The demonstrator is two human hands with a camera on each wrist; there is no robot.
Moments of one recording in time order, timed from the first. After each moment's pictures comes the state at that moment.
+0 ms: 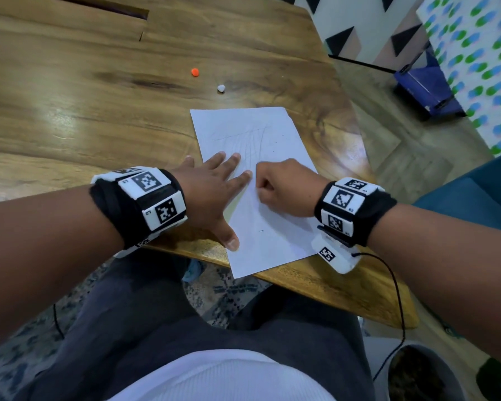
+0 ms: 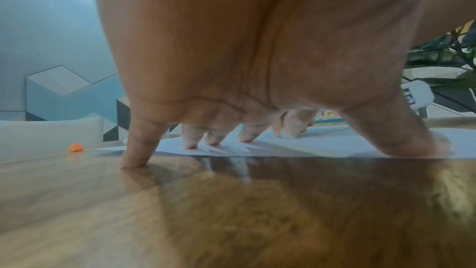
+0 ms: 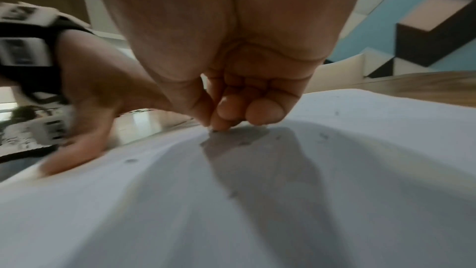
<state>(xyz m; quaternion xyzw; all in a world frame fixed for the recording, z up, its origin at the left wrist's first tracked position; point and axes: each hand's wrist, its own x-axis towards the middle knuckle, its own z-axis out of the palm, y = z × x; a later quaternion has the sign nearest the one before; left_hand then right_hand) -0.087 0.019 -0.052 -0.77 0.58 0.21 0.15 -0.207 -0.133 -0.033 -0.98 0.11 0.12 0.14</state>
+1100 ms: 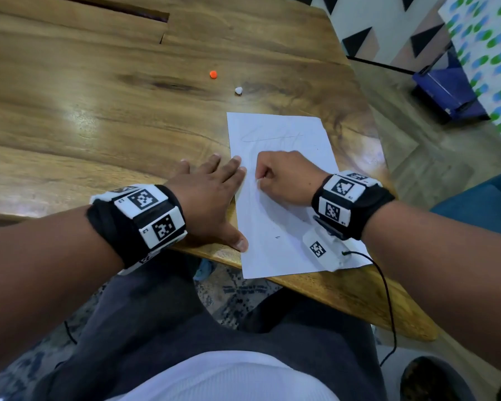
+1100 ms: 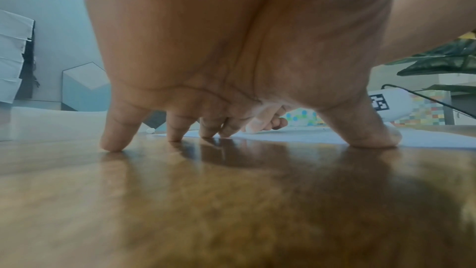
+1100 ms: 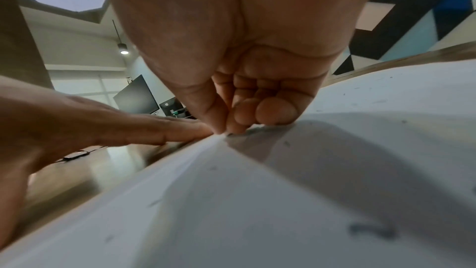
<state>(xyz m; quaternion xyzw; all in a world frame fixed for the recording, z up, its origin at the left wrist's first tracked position) -0.084 0.045 -0.059 -0.81 0.53 0.21 0.10 -0.174 -0.127 -0.036 -0.97 0.13 0.10 0.17</state>
